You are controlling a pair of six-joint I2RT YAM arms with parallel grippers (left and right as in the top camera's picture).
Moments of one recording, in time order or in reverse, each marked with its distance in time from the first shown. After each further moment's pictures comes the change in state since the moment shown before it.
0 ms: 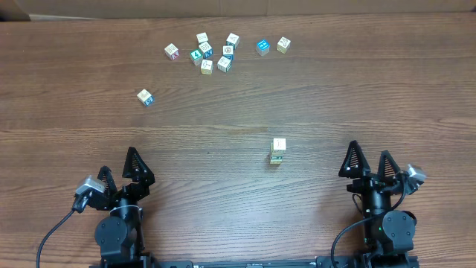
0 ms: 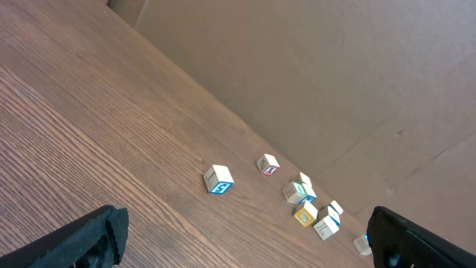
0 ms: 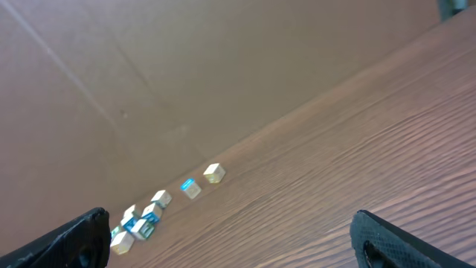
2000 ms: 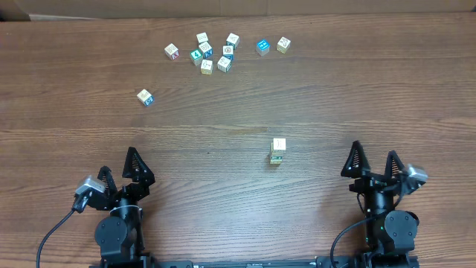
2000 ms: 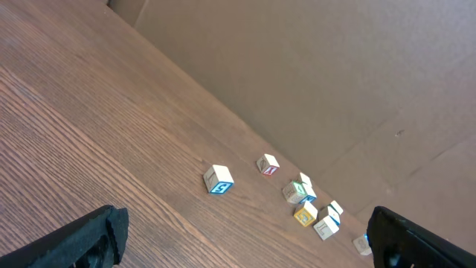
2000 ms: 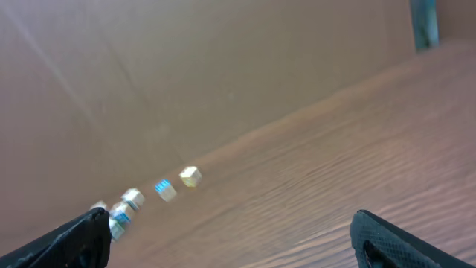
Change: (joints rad) left arm 0.000 0.000 0.000 0.000 0.000 0.000; right arm -0.039 0.000 0.000 0.000 -0.016 -0.161
